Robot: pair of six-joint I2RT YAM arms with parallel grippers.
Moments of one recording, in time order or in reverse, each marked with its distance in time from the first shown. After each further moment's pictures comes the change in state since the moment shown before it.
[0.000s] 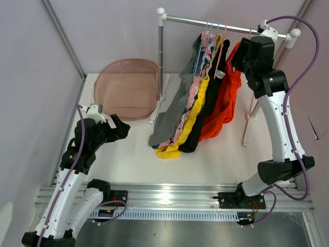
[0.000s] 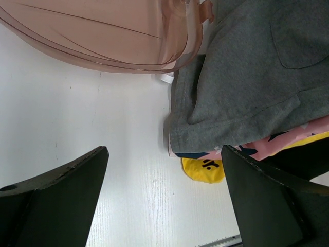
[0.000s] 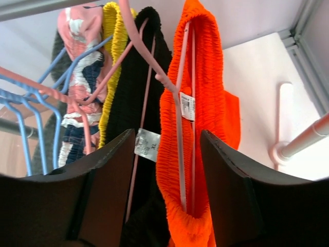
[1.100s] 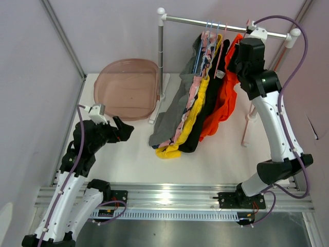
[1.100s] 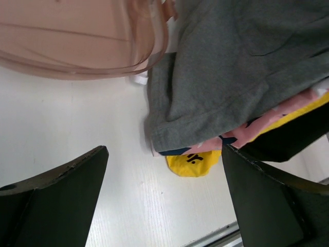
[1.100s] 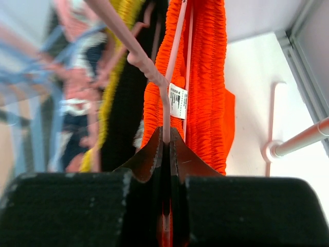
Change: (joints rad) left arm -0.007 -0.028 -0.022 0.045 0.103 0.028; right arm 0.067 0.016 -0.032 0.031 0.078 -0.061
